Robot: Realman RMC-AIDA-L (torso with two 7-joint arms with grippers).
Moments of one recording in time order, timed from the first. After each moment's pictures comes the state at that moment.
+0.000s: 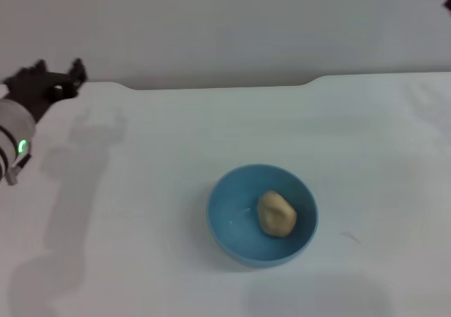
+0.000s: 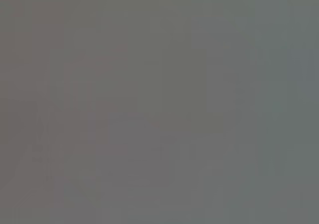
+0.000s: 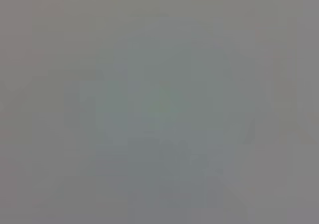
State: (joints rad) left arm -0.21 -2.06 -1.40 -1.07 2.21 0.12 0.52; right arm 0.44 2.07 -0.75 -0.61 -1.16 -0.96 1.47
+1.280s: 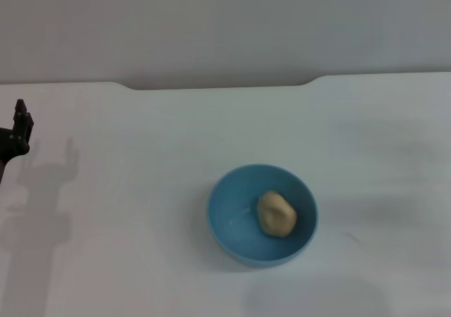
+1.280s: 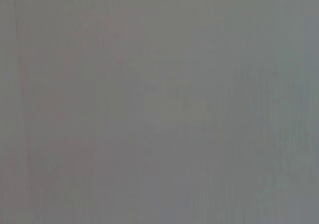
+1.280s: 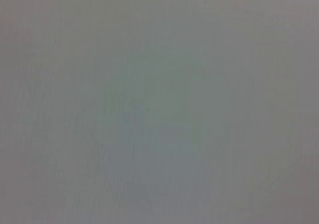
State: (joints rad) left arm -0.28 -2.07 -1.01 -0.39 2.27 1.02 0.14; right arm 0.53 2.08 -0.66 -0.03 -0.41 -1.08 -0.12
